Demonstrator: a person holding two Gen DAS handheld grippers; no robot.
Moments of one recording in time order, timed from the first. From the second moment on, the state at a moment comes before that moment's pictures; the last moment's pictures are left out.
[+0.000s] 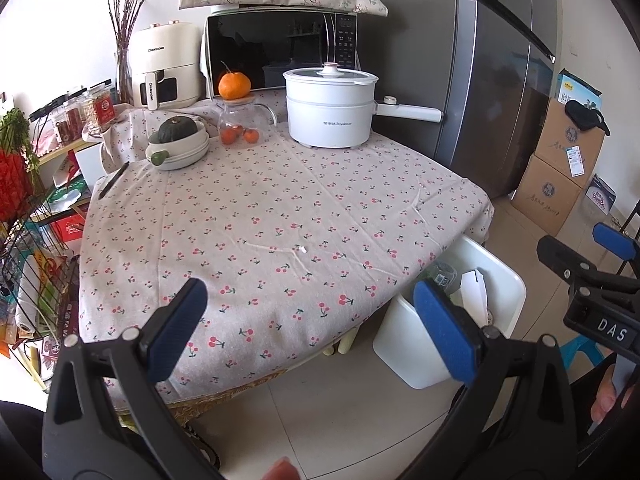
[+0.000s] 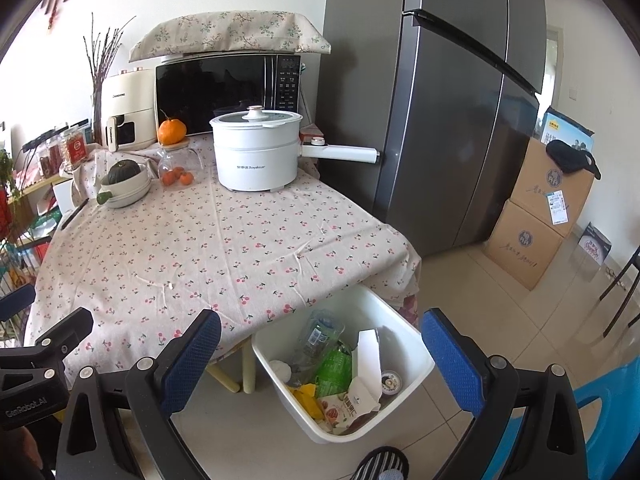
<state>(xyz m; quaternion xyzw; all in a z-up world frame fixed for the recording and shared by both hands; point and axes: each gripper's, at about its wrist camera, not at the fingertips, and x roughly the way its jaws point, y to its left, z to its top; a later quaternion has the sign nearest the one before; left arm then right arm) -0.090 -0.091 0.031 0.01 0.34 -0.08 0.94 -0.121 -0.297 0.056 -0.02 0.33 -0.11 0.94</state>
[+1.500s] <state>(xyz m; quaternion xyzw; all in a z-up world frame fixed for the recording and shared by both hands) -0.093 -0.092 0.037 0.02 0.33 -0.09 0.94 -0.119 -0.299 0.052 -0.02 0.34 -0.11 0.94</state>
